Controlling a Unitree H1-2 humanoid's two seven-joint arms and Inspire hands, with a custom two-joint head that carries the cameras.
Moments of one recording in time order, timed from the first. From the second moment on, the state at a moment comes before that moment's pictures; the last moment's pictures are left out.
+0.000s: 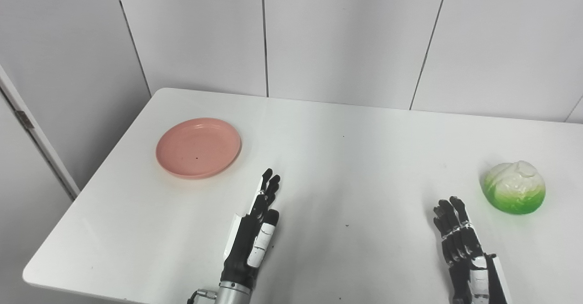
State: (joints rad) left arm 0.16 -0.06 -0.08 -0.04 0.09 -0.34 0.03; right arm 0.05 -0.04 0.01 0.08 0.24 -0.37 0.31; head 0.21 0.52
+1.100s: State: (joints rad) left arm -0.08 0.10 0.11 -0.42 -0.18 0.19 -0.02; right arm 0.05 -0.04 0.00 0.09 0.23 -0.42 0.31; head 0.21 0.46
